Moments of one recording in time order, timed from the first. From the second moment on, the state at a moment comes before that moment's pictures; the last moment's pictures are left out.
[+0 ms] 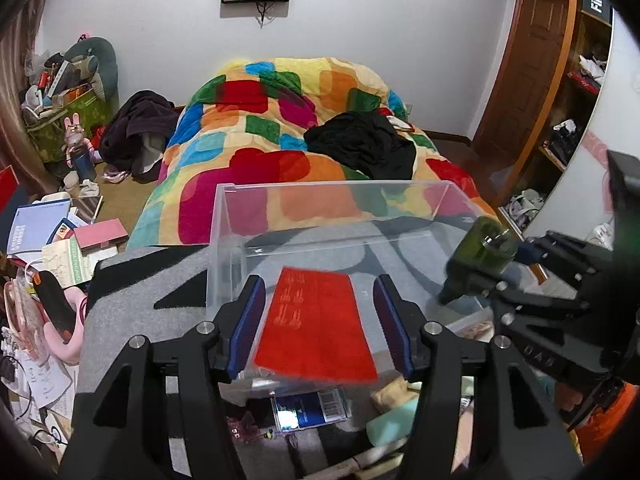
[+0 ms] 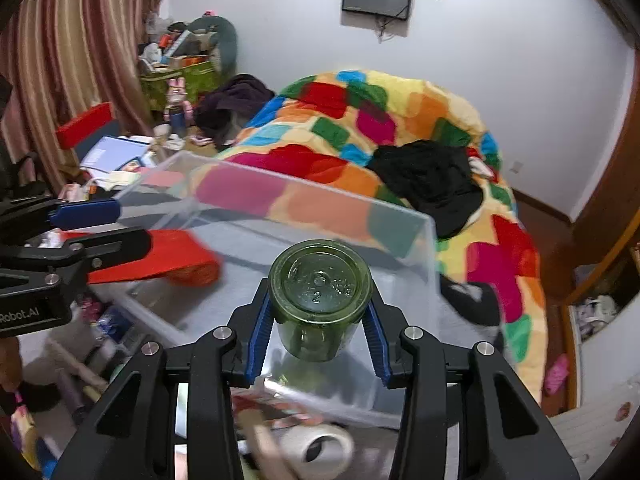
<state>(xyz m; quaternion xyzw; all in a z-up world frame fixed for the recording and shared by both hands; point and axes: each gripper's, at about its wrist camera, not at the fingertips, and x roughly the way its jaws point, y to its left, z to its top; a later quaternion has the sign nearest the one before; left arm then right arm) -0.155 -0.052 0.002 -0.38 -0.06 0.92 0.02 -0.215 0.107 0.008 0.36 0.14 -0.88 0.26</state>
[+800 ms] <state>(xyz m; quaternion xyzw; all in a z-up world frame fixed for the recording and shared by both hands) -0.062 -0.035 -0.009 -0.37 -0.04 0.93 0.03 -0.145 0.183 0.025 0.34 0.08 -0.89 0.28</state>
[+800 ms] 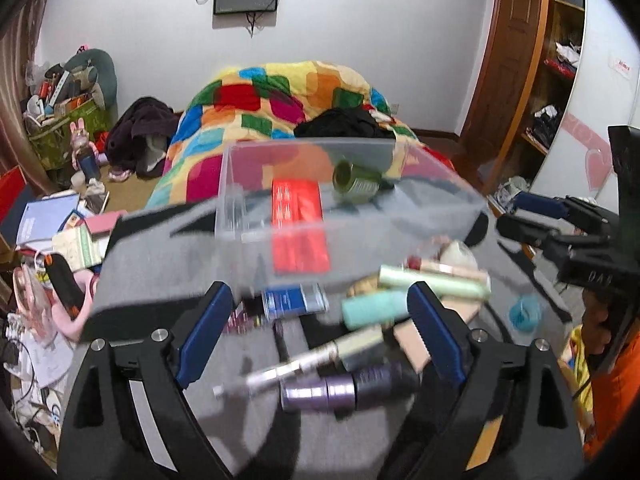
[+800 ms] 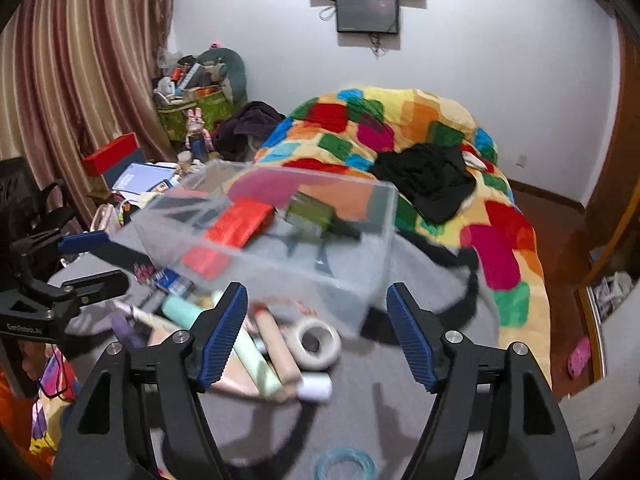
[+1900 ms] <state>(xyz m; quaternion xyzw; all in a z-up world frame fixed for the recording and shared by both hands) -0.029 -0.014 -0.061 -0.40 -0.04 0.92 0.02 -0.108 0.230 -0.040 0.41 0.05 -0.87 0.26</state>
